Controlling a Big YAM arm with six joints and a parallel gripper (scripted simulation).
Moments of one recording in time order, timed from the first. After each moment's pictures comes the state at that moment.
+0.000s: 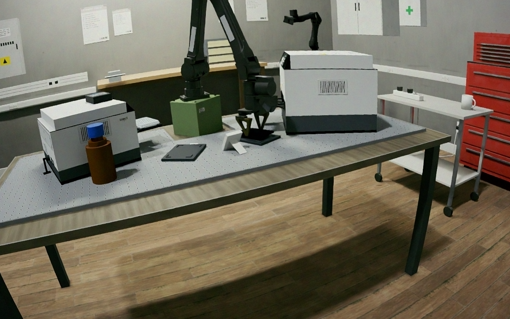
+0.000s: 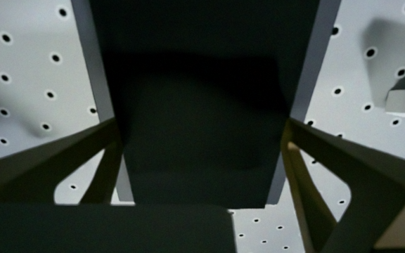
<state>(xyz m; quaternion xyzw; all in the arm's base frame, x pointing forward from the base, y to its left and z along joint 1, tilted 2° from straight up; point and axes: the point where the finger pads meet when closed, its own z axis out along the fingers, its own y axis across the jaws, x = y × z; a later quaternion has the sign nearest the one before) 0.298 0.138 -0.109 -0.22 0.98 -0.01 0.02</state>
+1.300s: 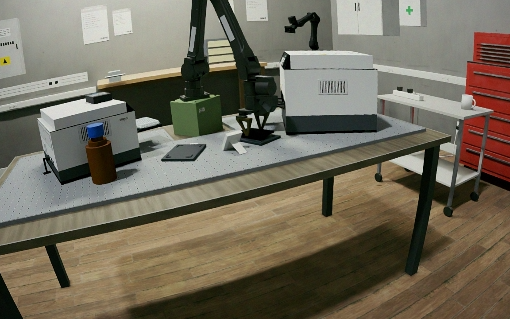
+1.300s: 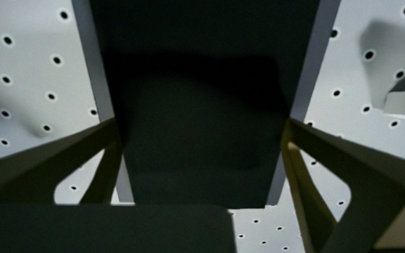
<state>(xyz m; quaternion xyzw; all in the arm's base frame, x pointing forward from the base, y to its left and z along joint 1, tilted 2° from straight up) 0.299 0.139 -0.109 -0.22 0.98 -0.01 0.02</state>
